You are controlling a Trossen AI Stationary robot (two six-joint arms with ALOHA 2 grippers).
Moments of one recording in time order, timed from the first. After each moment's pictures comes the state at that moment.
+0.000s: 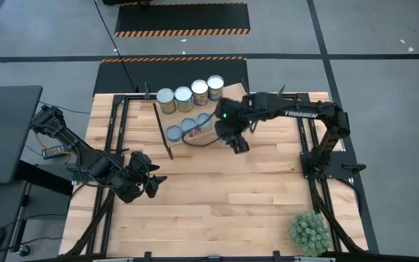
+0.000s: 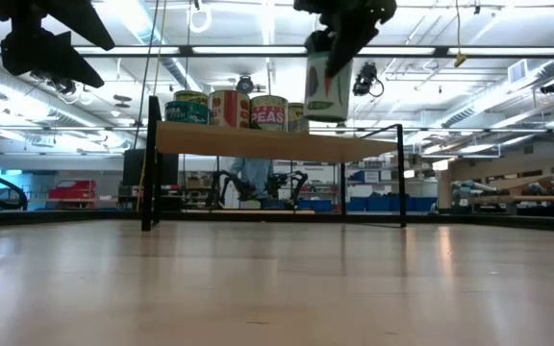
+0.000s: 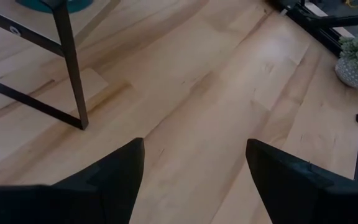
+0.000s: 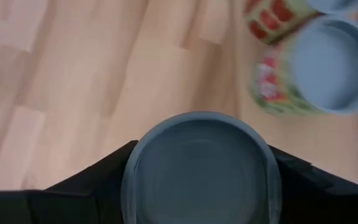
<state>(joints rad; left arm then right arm) -0.68 1.05 0.79 -0.68 -0.74 -1.27 -0.14 1.75 1.77 -1.15 -0.05 -0.43</state>
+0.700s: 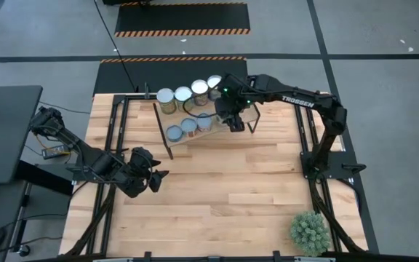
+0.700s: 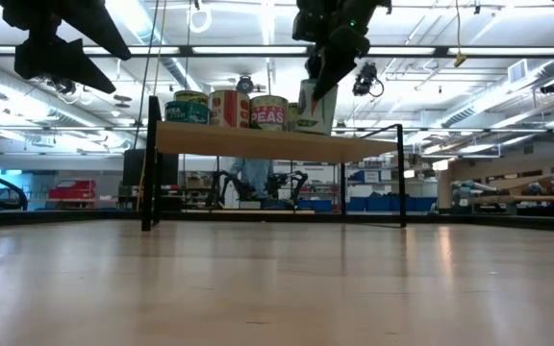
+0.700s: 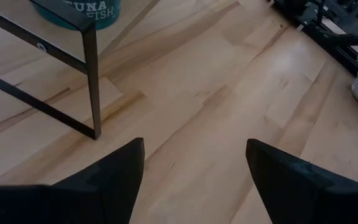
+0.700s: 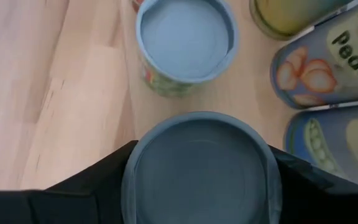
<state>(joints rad) -0.61 1.05 0.79 -0.68 -0.75 -1.27 -0.35 1.77 1.78 -1.05 -0.08 -0.54</state>
